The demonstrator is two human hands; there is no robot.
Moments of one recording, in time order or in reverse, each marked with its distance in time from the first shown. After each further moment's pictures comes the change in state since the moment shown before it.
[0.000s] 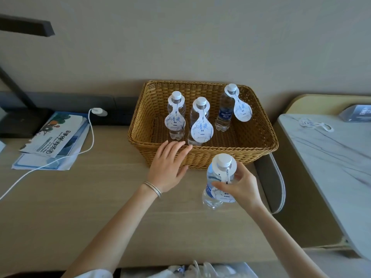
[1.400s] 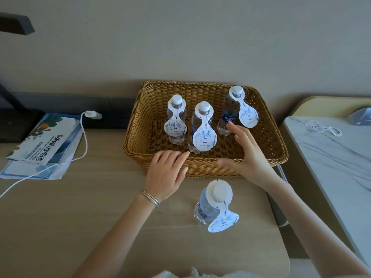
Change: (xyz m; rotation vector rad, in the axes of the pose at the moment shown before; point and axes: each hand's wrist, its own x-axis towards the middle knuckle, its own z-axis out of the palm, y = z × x) left_hand 0.017 -0.014 0.010 -0.058 0.184 -0.014; right_hand 0.090 -0.042 -0.023 -0.310 -0.161 -0.365
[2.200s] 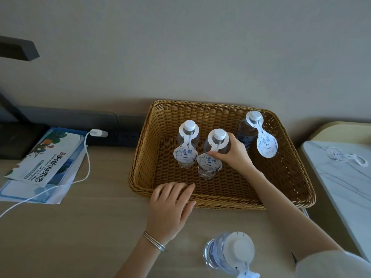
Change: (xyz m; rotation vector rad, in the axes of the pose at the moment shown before) left_hand -0.002 -0.013 0.012 0.018 0.121 -0.093; right_hand 0.140 0.069 0.057 0.056 0.037 0.256
